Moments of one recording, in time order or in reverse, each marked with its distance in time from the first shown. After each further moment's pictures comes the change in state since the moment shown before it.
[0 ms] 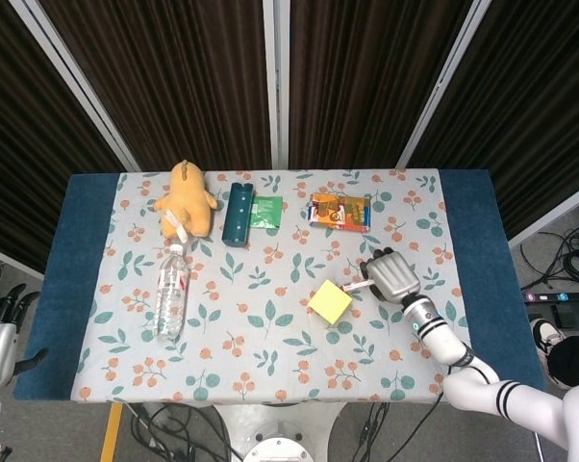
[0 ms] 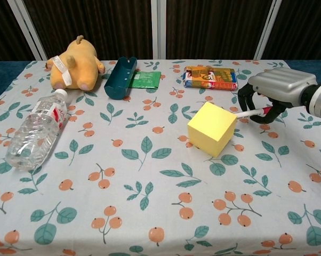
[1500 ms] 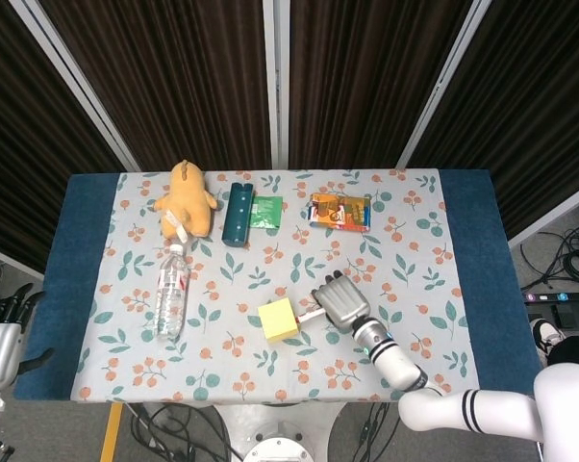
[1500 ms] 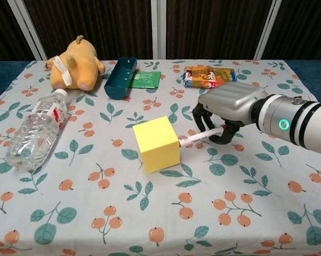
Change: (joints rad) left arm -0.007 -0.019 0.003 0.033 0.033 0.000 -0.055; right arm 0.137 -0.070 -0.021 -0.361 0.416 0.072 -0.515
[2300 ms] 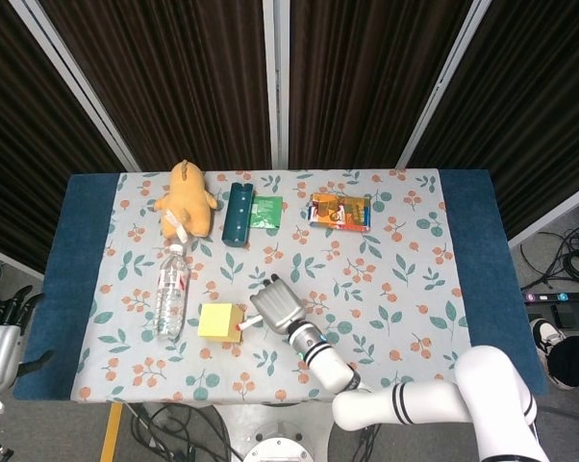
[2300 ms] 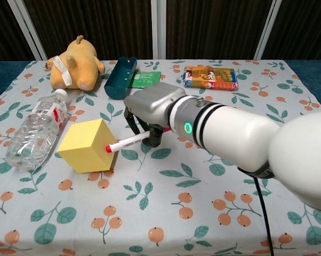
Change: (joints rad) left arm 0.007 0.005 0.006 -0.004 0.000 0.000 0.002; right arm 0.260 -0.263 0.103 0.090 0.257 0.069 -0.206
